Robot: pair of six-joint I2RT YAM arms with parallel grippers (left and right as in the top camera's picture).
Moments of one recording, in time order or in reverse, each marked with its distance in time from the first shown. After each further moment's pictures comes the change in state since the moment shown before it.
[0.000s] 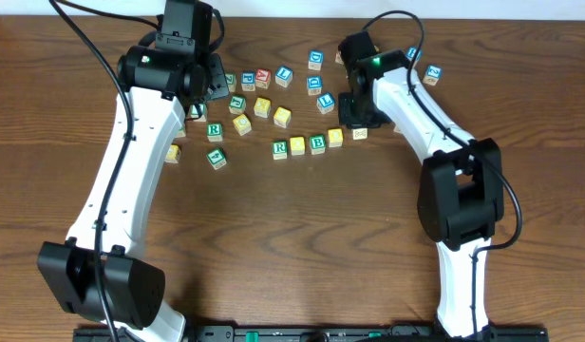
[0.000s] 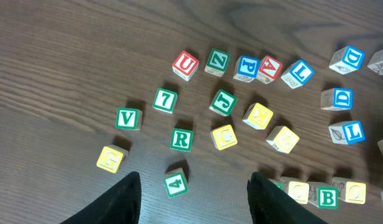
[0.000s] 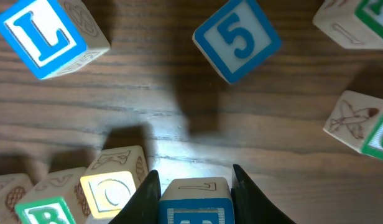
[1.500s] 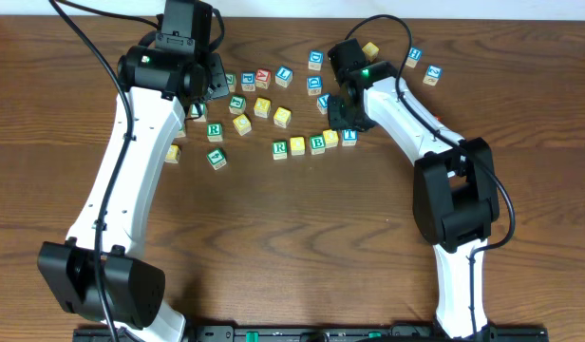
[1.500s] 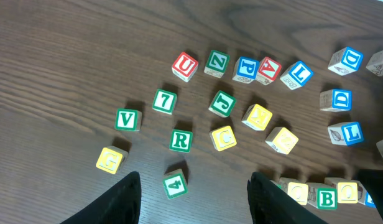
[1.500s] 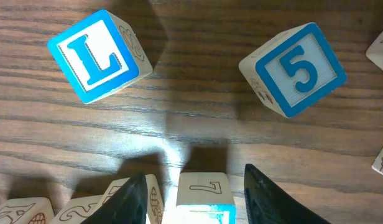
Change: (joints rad) left arm 0.000 0.000 0.000 0.004 0.000 0.000; right arm 0.034 0.000 -0.066 0.150 0.000 -0.007
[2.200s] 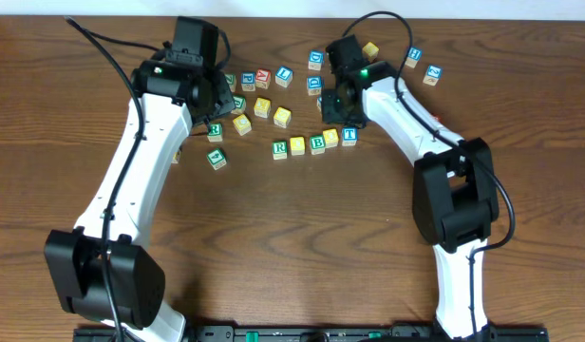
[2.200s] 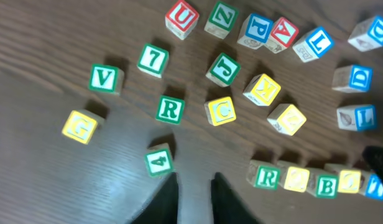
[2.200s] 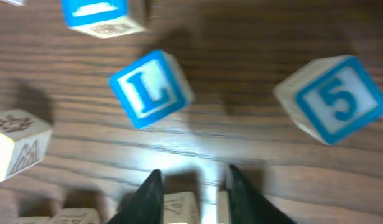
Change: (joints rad) left arm -0.004 0.000 -0.156 0.055 0.071 -0.122; right arm 0.002 0.000 0.005 0.075 -0.074 0.056
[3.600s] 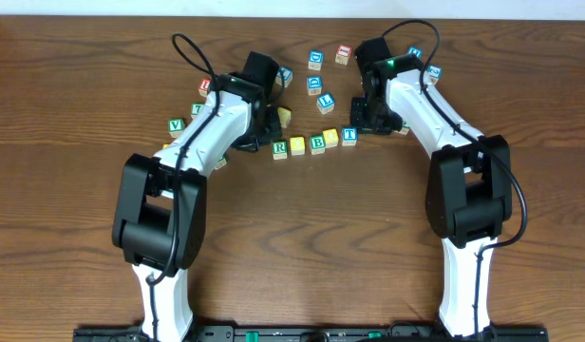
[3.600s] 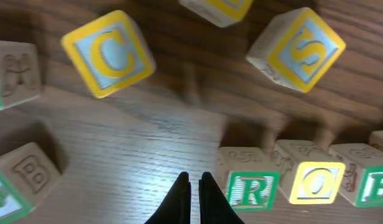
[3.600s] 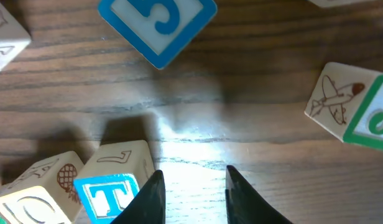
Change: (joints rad) left arm -0.143 0.307 -0.043 0.128 0.125 -0.007; right arm -0.098 0.000 0.007 -0.233 0.034 0.003
